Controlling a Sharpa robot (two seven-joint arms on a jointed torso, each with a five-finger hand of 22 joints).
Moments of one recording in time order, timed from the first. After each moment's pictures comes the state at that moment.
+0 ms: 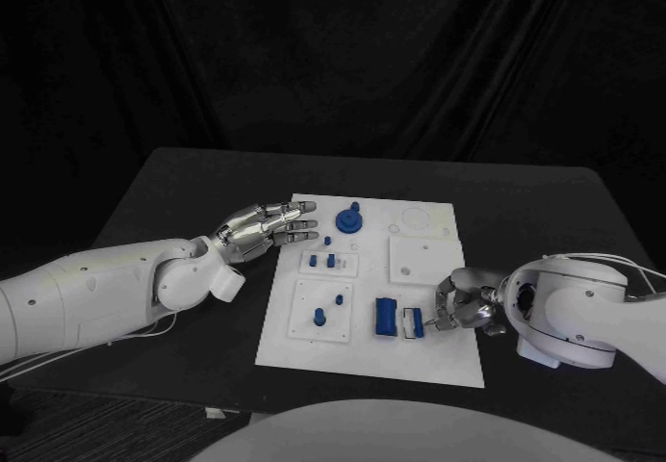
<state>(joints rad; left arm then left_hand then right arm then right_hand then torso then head) 1.09 -0.90 -0.21 1.35 -0.03 0.34 0.52 1.44 0.21 -0.13 0.11 0.58 0.41 0.15 0.07 0.05 0.10 0.16 0.27 0.04 0.16 0.27 0.24 0.04 0.09 0.19 0.29 0.06 0.24 1.19 -1.01 -0.21 1.89 -1.14 0.02 -0.60 1.17 0.01 0.03 0.17 0.26 0.60 0.01 1.13 0.72 1.47 -0.06 1.57 1.31 1.47 -0.11 1.50 1.31 0.11 1.46 -0.01 0.87 1.31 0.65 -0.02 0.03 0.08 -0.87</state>
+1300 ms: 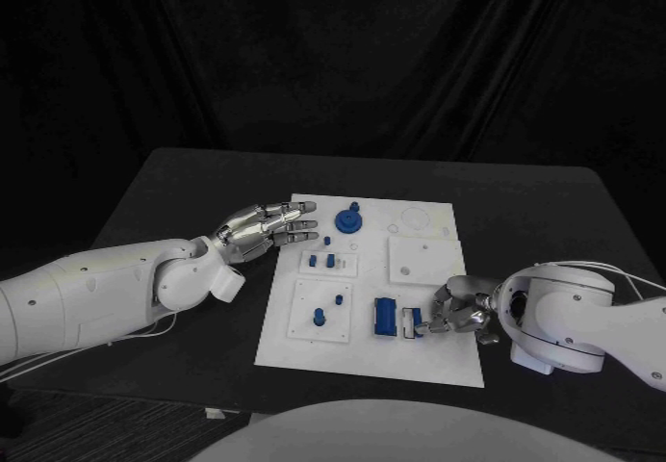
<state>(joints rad) 1.09 -0.90 -0.21 1.34 -0.03 0.34 0.52 1.44 0.21 -0.13 0.11 0.58 0.41 0.15 0.07 0.05 0.10 0.16 0.27 0.04 0.16 0.27 0.24 0.04 0.09 0.19 0.29 0.06 0.24 1.16 -0.99 -0.21 1.87 -1.11 0.01 -0.61 1.09 0.05 -0.01 0.22 0.16 0.60 0.01 1.07 0.81 1.47 -0.06 1.57 1.31 1.47 -0.11 1.50 1.31 0.11 1.46 -0.01 0.82 1.31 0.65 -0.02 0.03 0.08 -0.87</state>
